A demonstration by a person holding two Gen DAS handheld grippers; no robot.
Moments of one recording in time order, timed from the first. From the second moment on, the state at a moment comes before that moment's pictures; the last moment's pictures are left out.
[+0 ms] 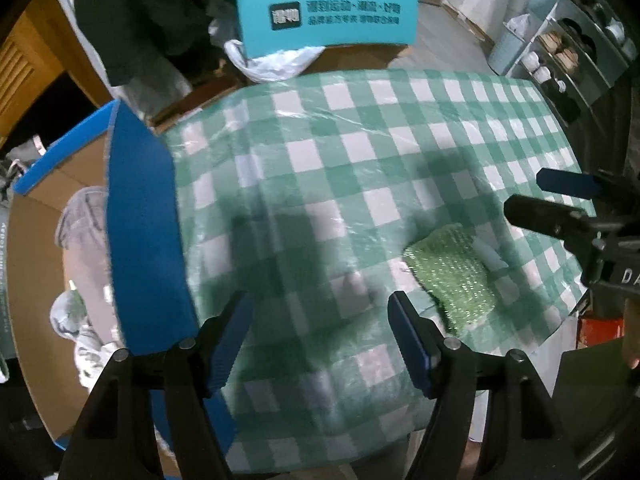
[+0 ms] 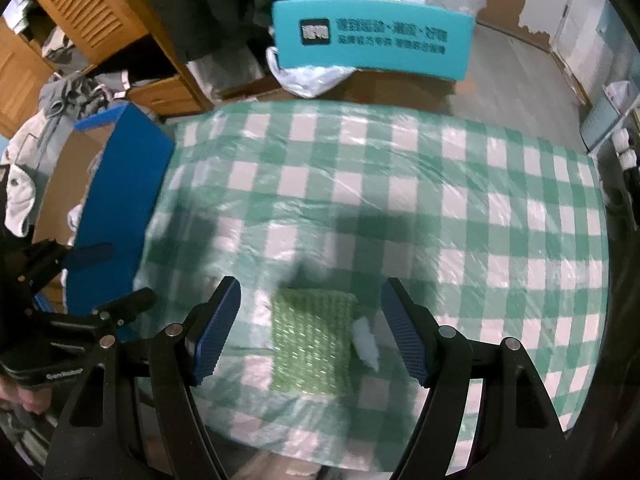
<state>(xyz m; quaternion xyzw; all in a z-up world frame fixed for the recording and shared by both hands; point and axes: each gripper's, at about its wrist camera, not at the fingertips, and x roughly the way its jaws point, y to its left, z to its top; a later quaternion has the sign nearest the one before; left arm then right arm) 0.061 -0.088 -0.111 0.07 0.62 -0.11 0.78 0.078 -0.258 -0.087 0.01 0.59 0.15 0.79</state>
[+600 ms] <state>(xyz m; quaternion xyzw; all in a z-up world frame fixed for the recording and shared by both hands) 0.061 -0.134 -0.149 0.04 0.65 -0.15 0.75 0.061 -0.300 -0.159 0.01 0.65 0.13 0.75</state>
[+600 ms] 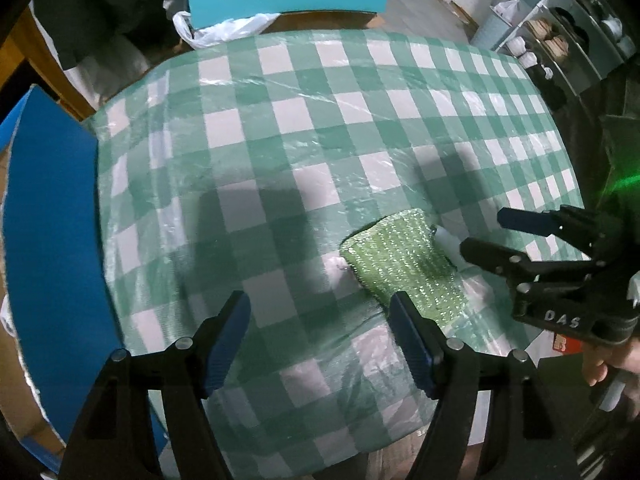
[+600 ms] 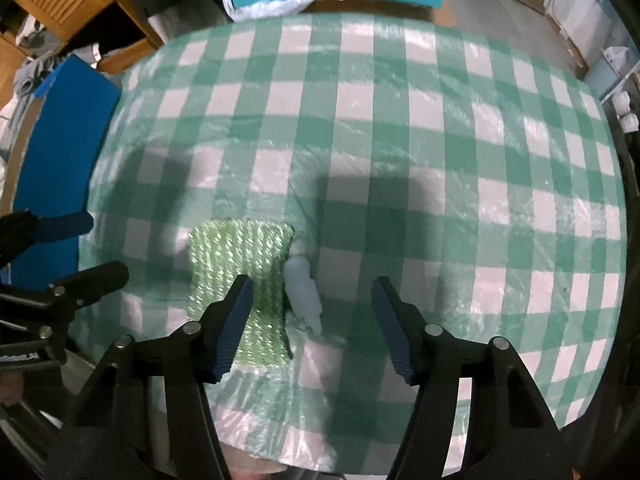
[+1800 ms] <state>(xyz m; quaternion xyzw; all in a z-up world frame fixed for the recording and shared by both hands) 0.075 -0.162 -0.174 -0.01 0.68 -0.14 0.71 0.063 -0.305 -0.180 0.01 0.66 0.13 0.74</state>
